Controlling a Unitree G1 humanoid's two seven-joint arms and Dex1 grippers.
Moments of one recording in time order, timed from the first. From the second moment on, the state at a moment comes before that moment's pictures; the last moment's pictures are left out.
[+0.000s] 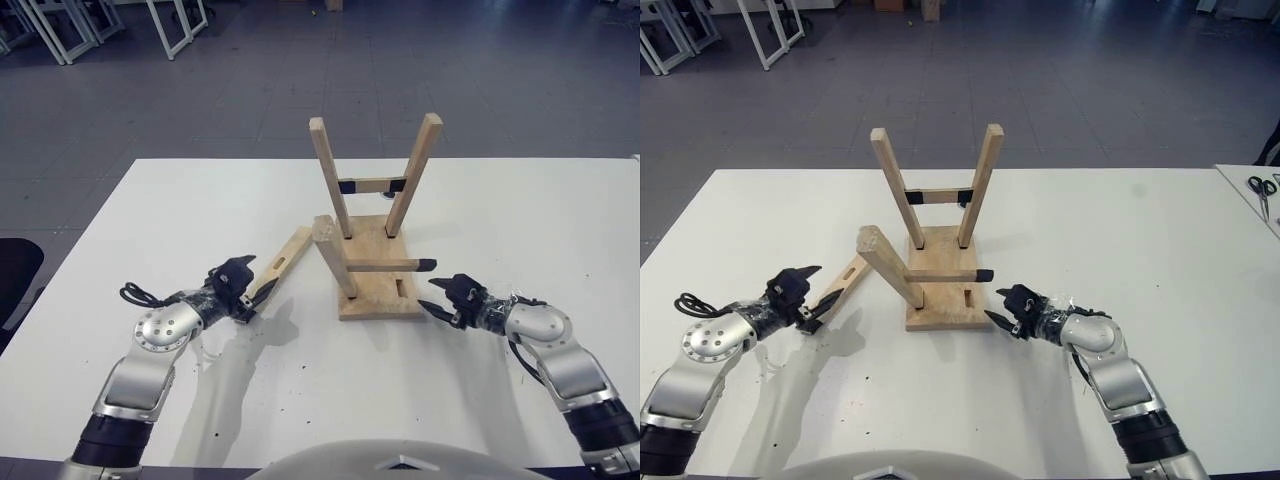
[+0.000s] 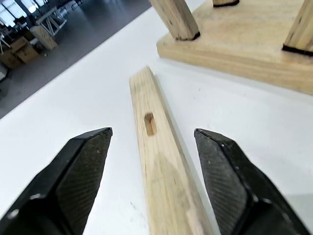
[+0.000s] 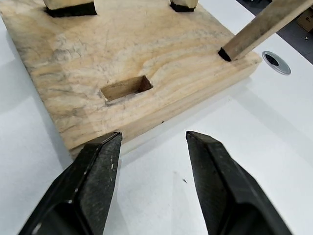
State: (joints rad) left arm 0.15 0.63 -0.03 -0.18 -0.09 0.25 -0.53; right arm -0.01 -0.59 0.18 -0.16 0.06 0.18 0.77
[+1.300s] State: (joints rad) left arm -0.24 0.56 0.31 -0.57 -1.37 0.84 -0.51; right arm -0.46 -0.42 -0.24 -0.35 1.78 1.05 0.11
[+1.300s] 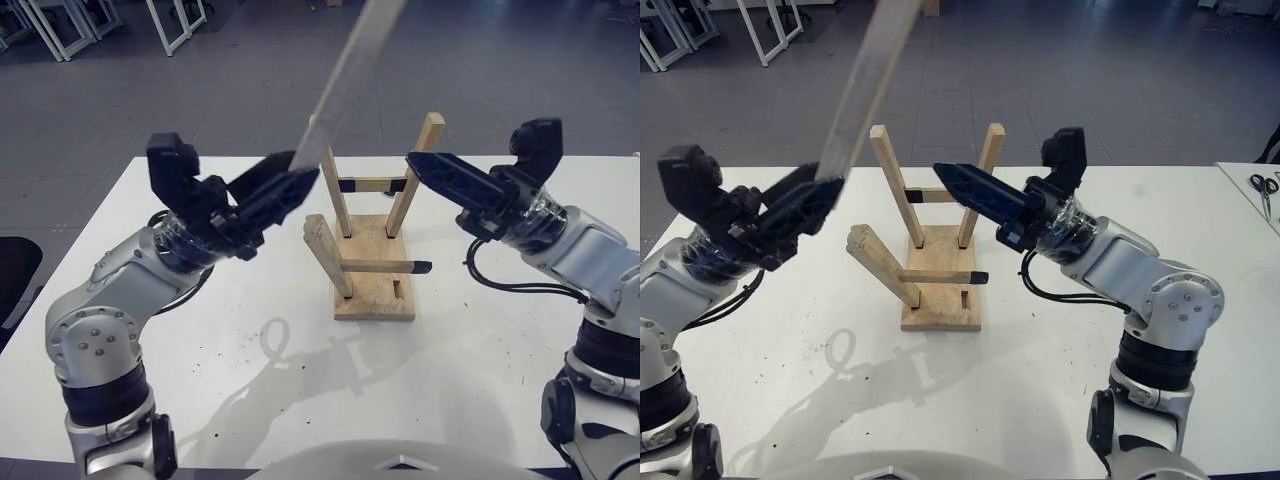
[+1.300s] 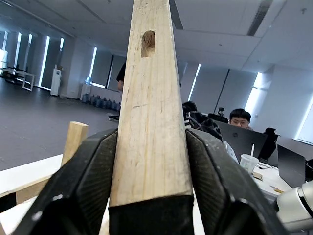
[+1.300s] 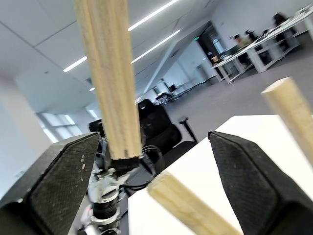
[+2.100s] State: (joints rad) left arm -0.22 0.66 0.22 -0.62 -1.47 0.88 -0.58; right arm -0.53 -0.64 -0.10 -0.45 1.72 0.97 0.37
